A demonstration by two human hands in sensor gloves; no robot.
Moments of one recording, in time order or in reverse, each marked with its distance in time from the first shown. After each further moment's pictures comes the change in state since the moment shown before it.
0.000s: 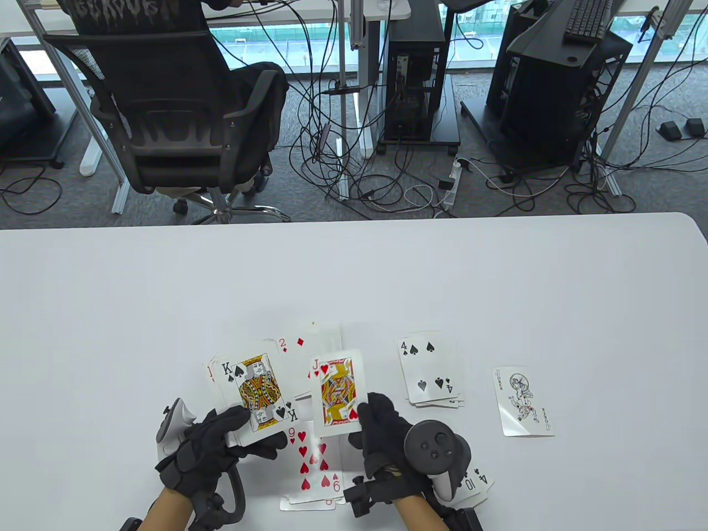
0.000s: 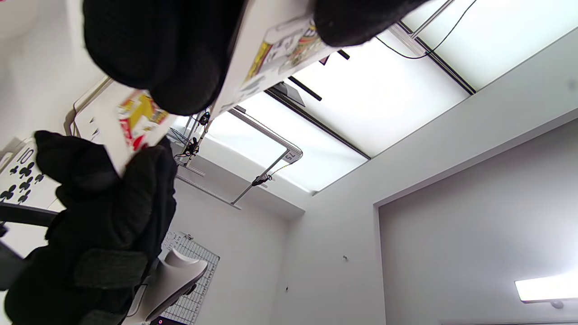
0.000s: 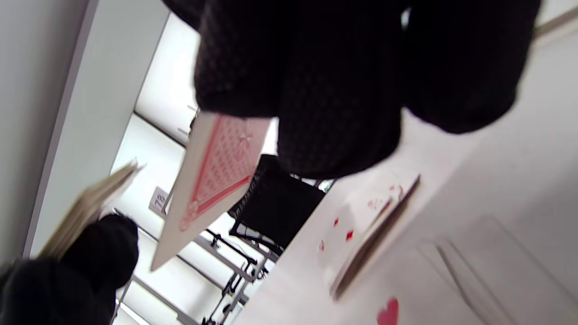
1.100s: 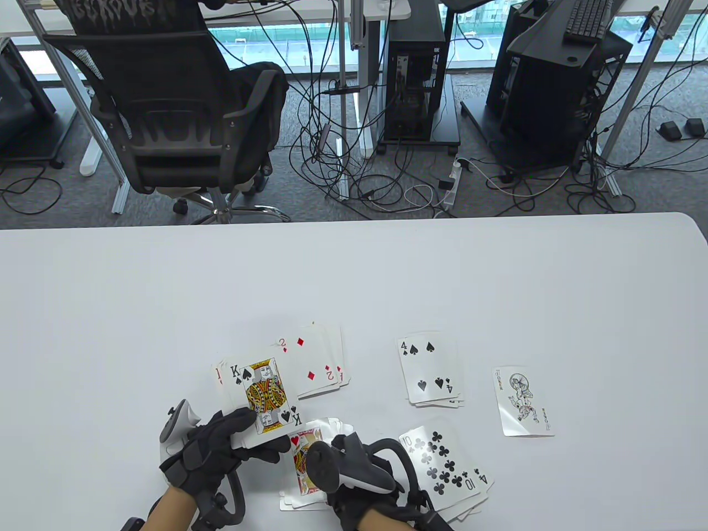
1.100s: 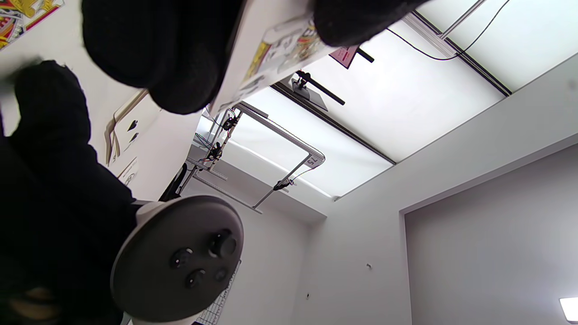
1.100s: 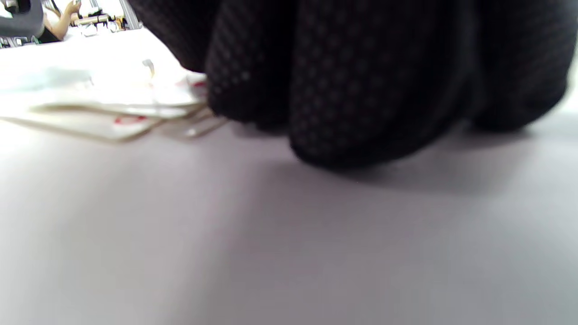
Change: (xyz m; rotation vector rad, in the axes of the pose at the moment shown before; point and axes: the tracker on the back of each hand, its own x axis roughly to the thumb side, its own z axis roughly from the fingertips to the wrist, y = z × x) left_hand -0.007 -0.004 0.000 0.013 0.084 -0.018; right_hand 0.019 0.065 0.009 0.589 -0.017 0.860
